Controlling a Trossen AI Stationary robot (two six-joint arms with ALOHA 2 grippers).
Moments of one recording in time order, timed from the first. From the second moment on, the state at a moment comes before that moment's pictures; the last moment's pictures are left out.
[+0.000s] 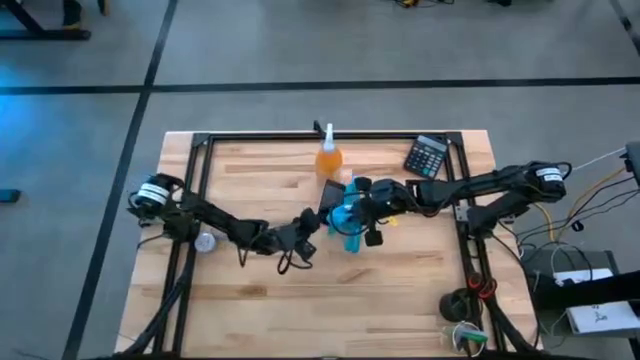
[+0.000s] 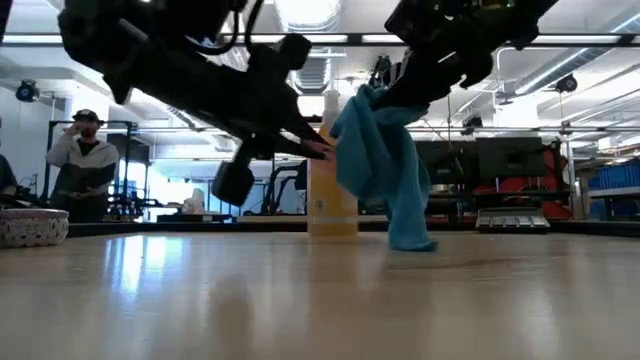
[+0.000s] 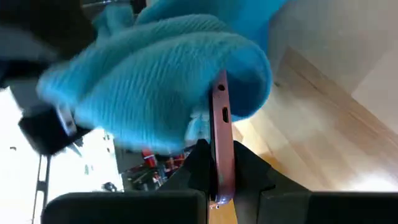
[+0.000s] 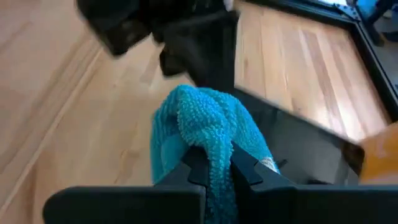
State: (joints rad) left arm -0.24 1.77 0.77 0.63 -0.77 1.45; right arm -0.03 1.43 0.84 -0.01 -0.08 -0.25
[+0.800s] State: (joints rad) left arm -0.35 1.78 0.76 0.63 -0.80 1.55; right arm -0.15 1.43 0.84 -0.17 0.63 -0.35
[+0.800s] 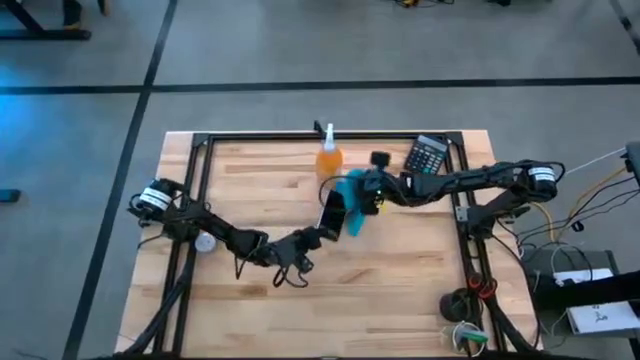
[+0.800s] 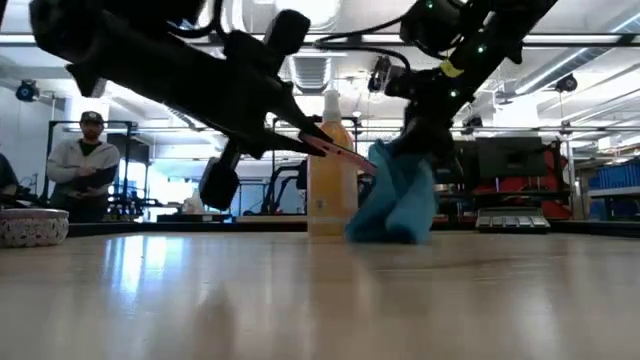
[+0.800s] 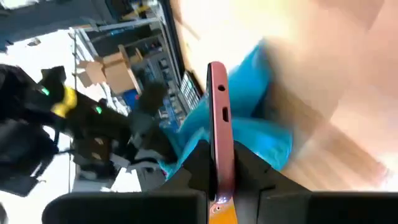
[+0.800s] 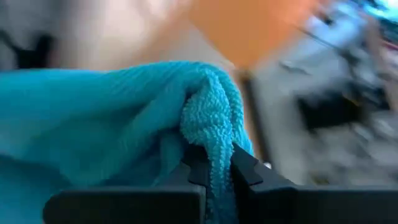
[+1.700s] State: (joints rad) left arm -0.38 1.78 0.75 0.64 -0.86 1.51; right arm 0.09 1.74 0.85 0.55 0.14 -0.16
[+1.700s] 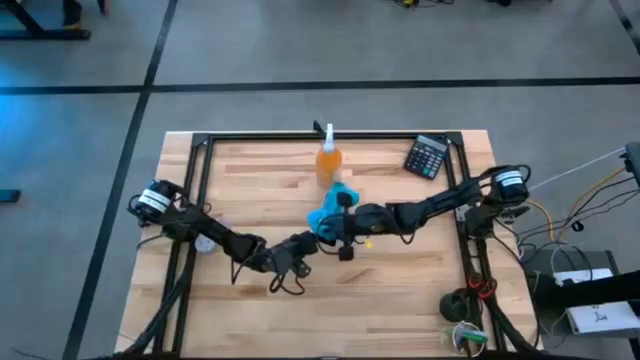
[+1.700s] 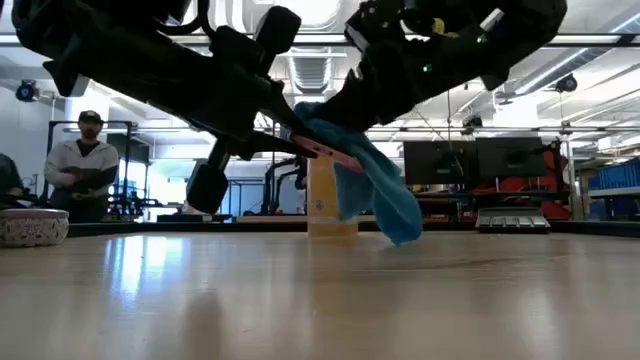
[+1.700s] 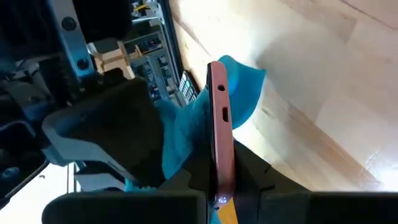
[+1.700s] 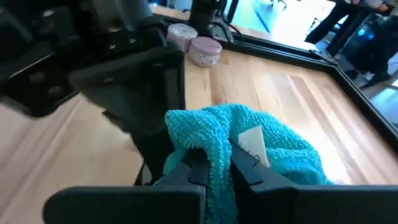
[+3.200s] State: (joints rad) left arm -0.54 1.74 0.76 0.68 -1.09 1.37; right arm 0.07 1.46 0.73 0.30 0.66 -0.49
